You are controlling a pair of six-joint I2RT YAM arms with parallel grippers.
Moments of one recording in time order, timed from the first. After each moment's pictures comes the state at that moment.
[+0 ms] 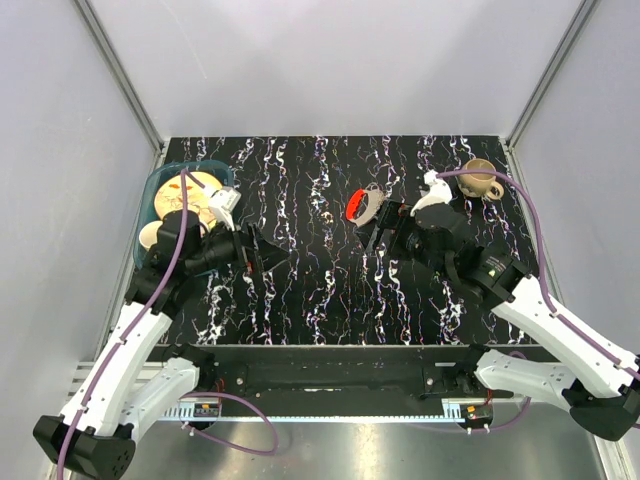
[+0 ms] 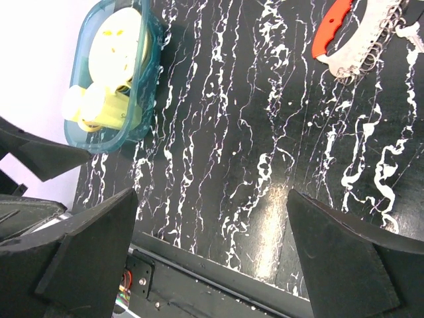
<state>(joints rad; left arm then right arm) -0.32 0.79 0.85 -0.44 0.60 -0.43 0.82 0.99 1.14 -0.58 0.25 0.77</state>
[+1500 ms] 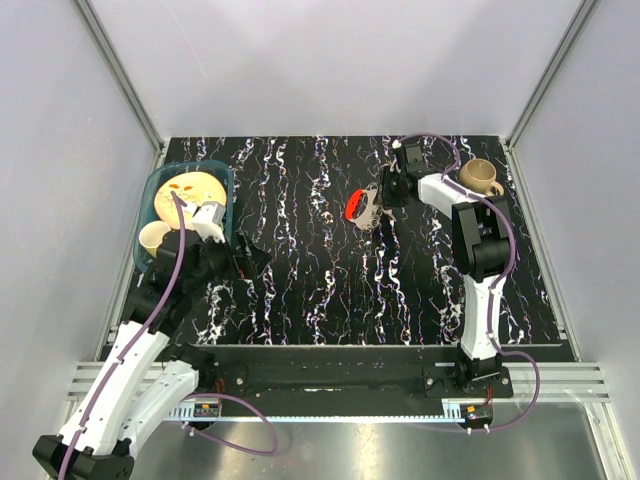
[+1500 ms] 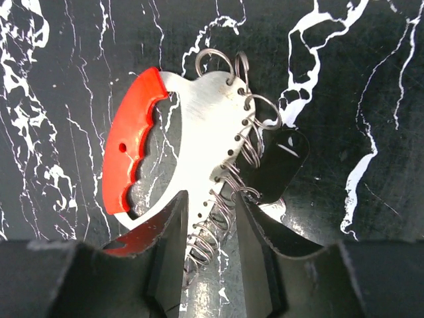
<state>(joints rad) -0.33 0.66 0.74 -0.52 0.24 -0.41 0.25 2.14 1.57 -0.31 -0.16 0.36</state>
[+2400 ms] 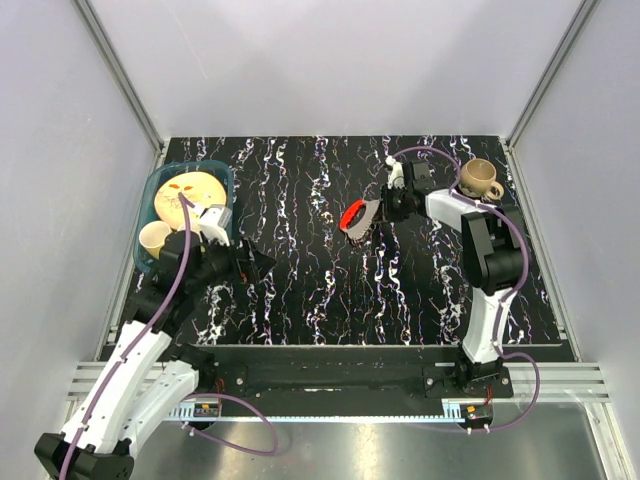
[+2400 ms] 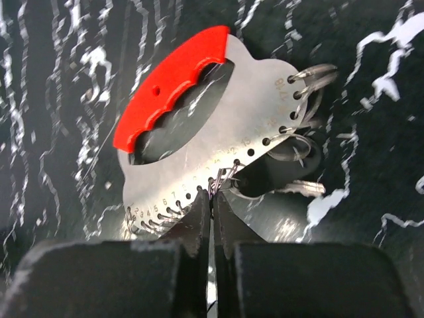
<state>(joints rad) -0.33 0.65 0.70 -0.49 0.32 -0.37 0.25 2.04 1.36 -0.22 -0.38 0.19</state>
